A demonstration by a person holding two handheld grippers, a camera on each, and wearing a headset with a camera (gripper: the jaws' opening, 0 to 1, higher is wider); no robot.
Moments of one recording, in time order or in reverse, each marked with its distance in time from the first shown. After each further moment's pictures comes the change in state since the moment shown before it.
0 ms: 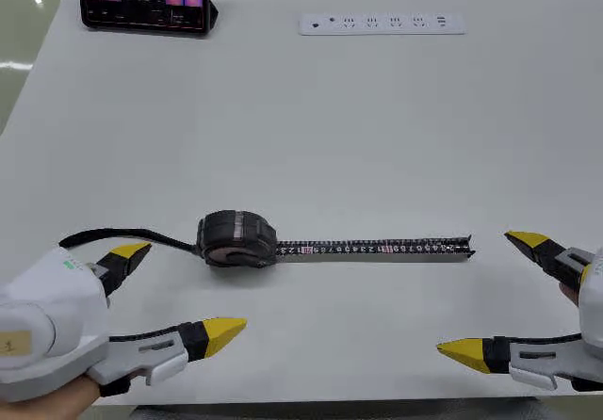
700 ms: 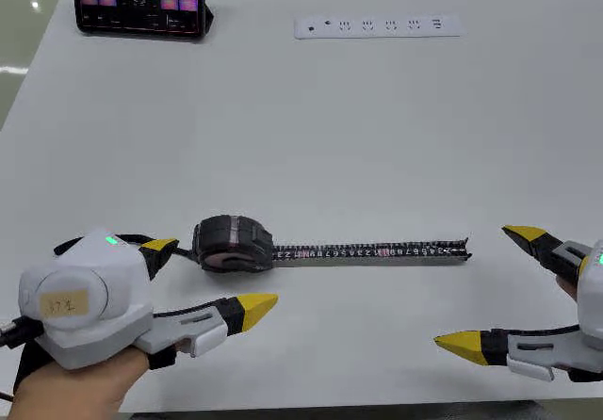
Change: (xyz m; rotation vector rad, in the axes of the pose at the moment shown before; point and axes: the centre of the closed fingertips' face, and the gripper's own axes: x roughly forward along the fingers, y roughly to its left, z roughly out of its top) left arm 0.034 -0.013 0.009 -0.117 -0.002 0.000; right arm 0.000 -0.010 0.002 0.012 -0.017 -0.006
